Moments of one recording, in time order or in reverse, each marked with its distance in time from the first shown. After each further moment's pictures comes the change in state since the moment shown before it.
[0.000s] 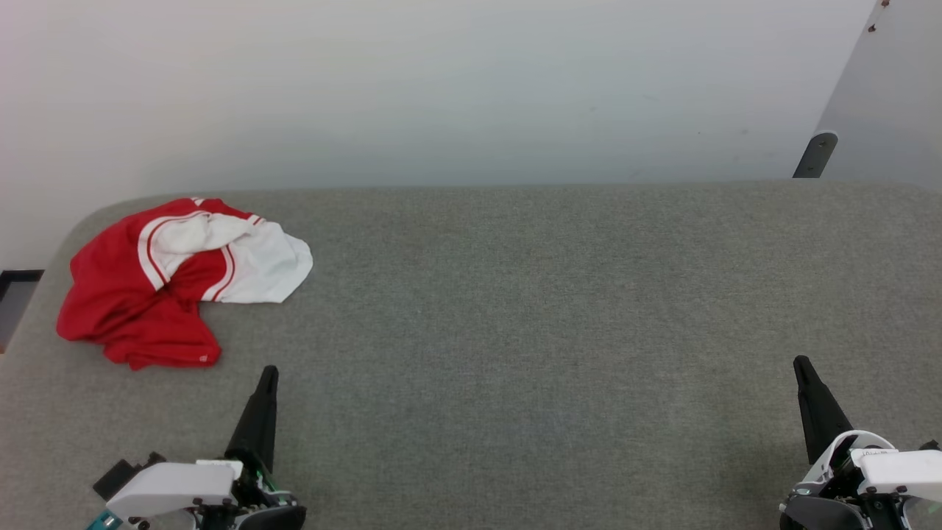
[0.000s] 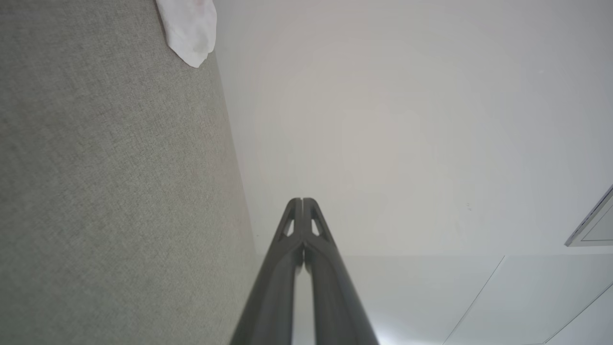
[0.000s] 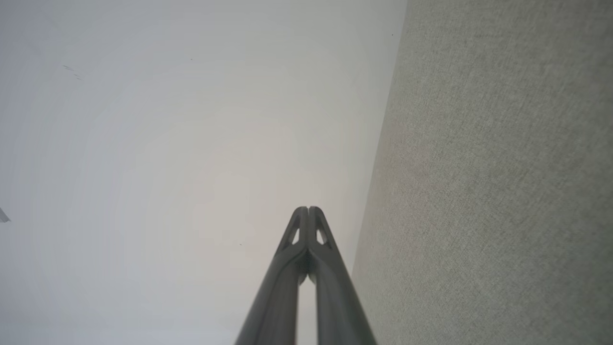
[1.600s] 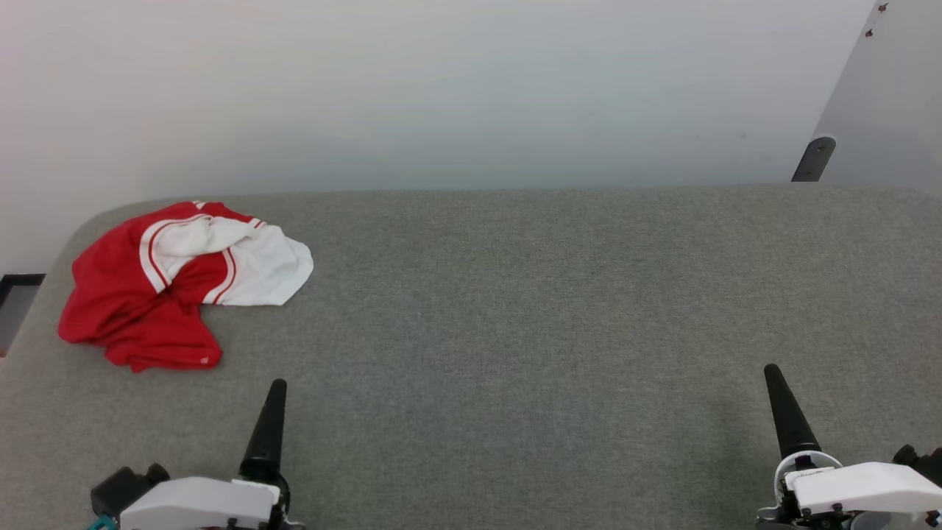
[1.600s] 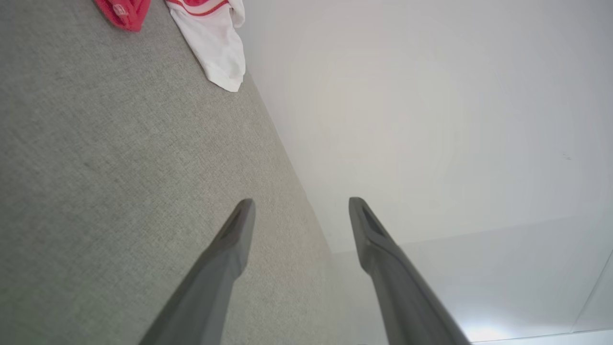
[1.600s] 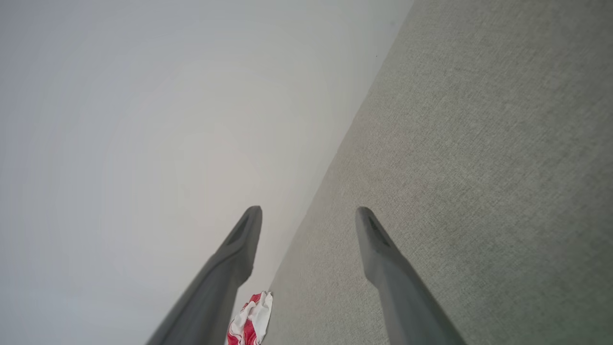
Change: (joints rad) left arm 0.087 0.066 -0.126 -0.103 0.255 0.120 -0.148; right arm 0.032 0.006 0.095 0.019 -0.347 -0.003 -0.147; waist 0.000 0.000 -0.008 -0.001
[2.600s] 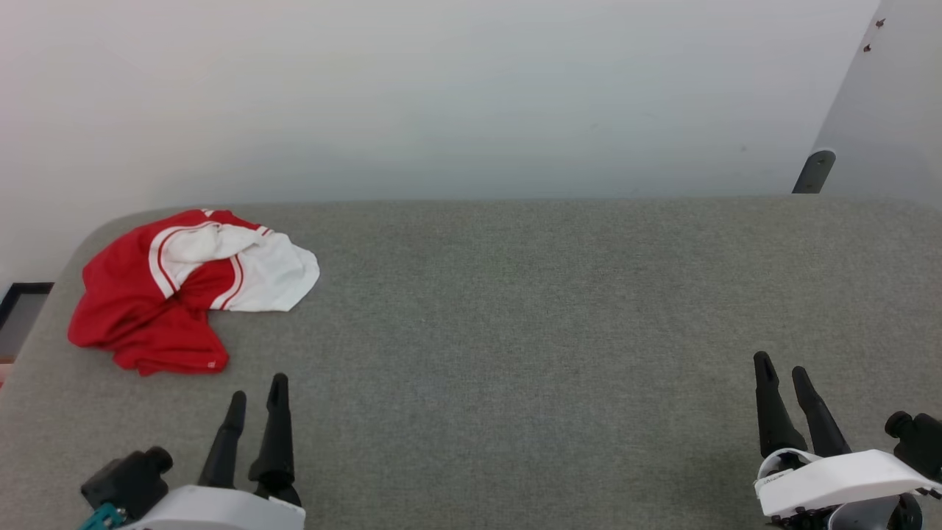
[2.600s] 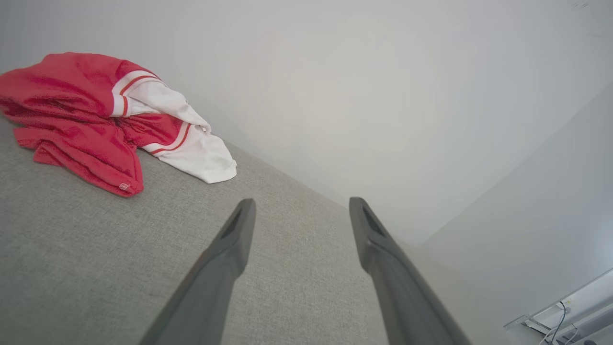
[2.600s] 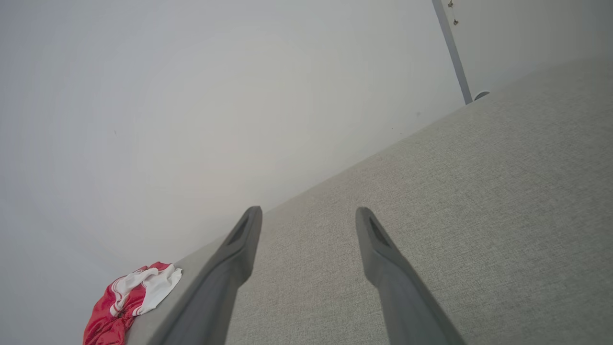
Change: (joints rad) left arm 0.043 0.022 -0.011 -0.091 0.609 -0.026 -0.093; right arm 0.004 -0.001 -0.007 -0.068 -0.606 0.000 -0.072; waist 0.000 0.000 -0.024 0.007
